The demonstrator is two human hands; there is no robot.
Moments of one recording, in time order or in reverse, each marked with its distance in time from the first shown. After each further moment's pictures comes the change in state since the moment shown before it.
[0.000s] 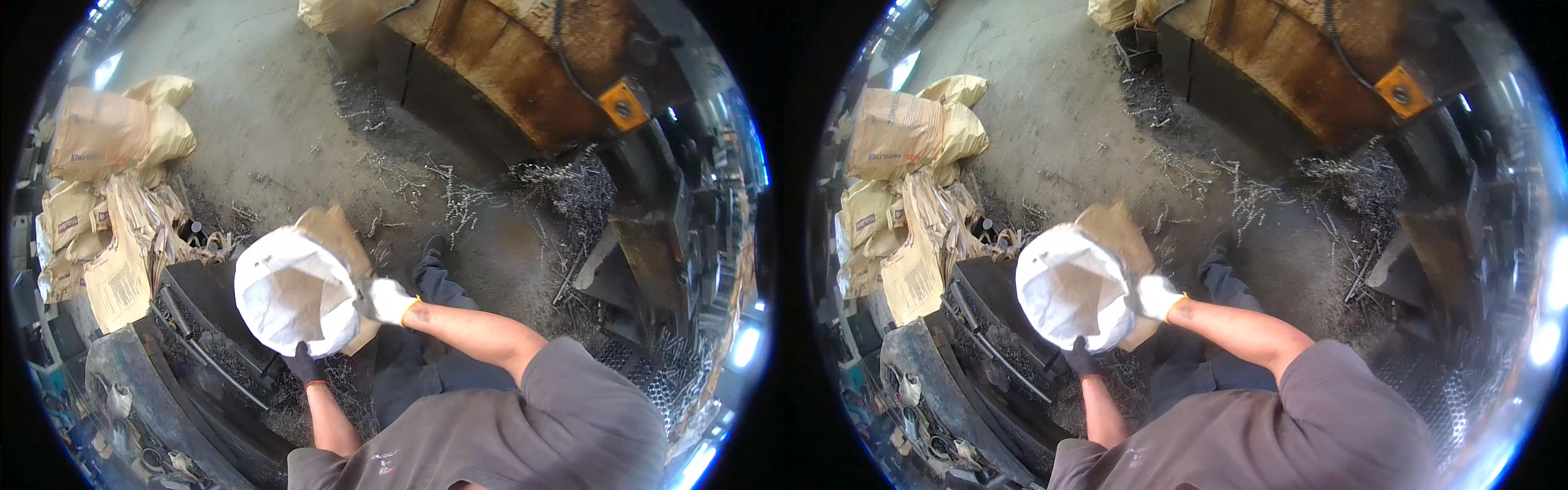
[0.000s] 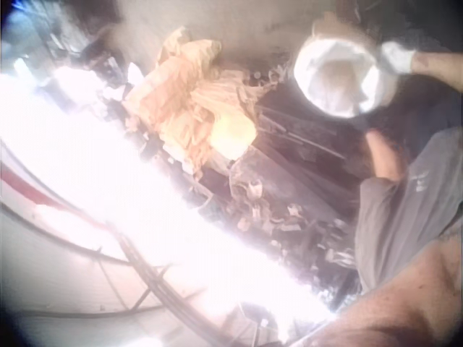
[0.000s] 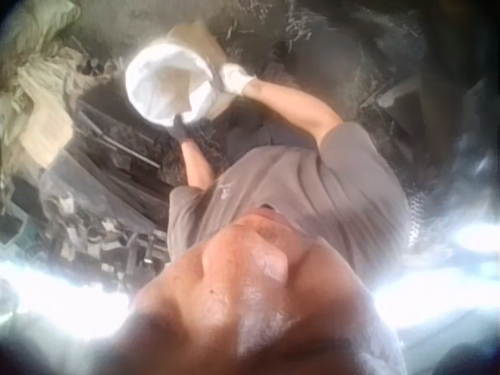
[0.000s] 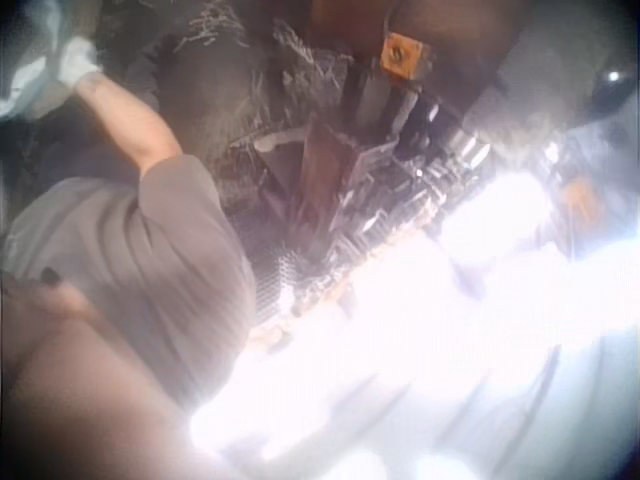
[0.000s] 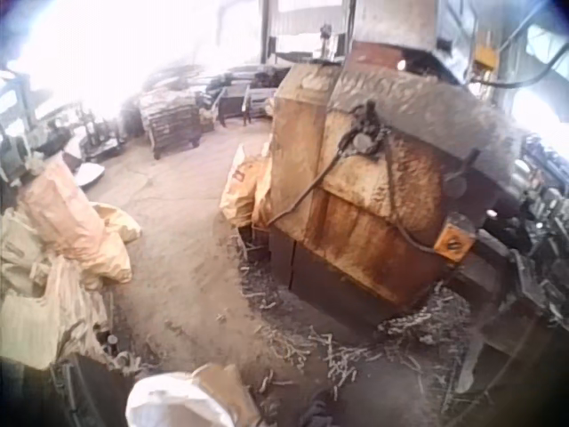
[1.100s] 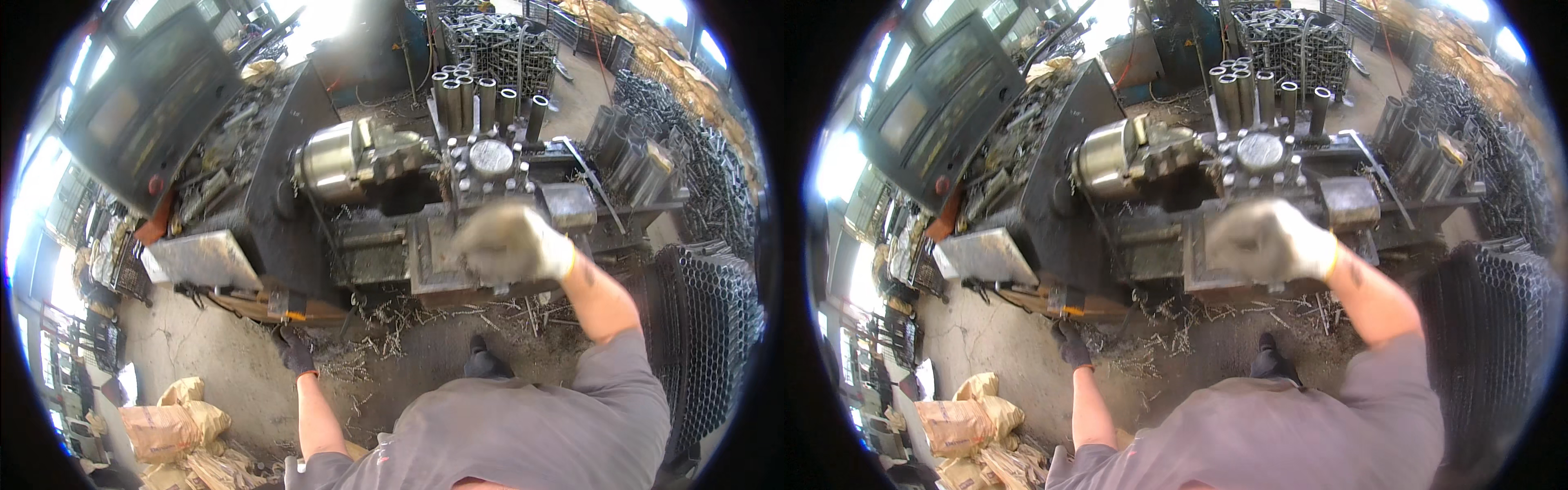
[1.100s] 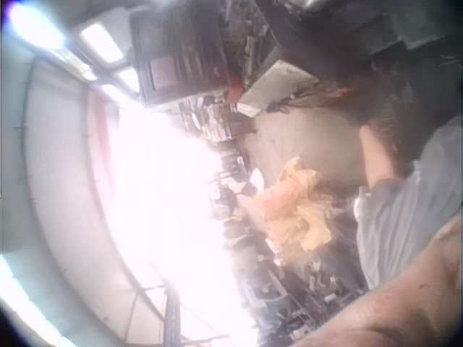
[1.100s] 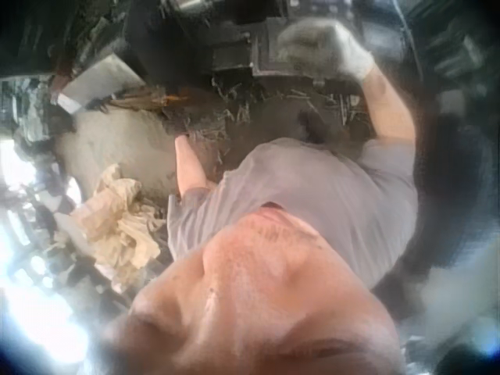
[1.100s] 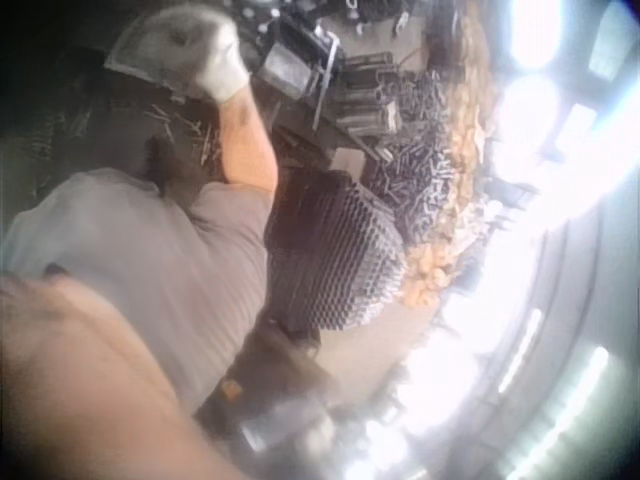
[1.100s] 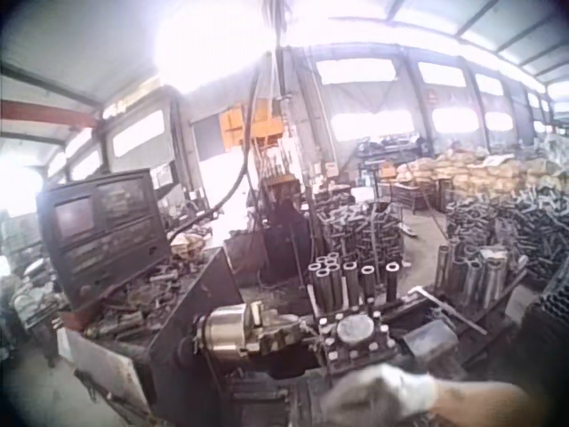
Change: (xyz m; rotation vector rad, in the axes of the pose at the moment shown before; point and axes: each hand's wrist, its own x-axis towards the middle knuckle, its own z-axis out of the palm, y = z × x) left_hand -0.331 0.165 0.654 0.565 -0.666 0.815; right_hand -0.719 0.324 -0.427 0.041 1.220 -0.156
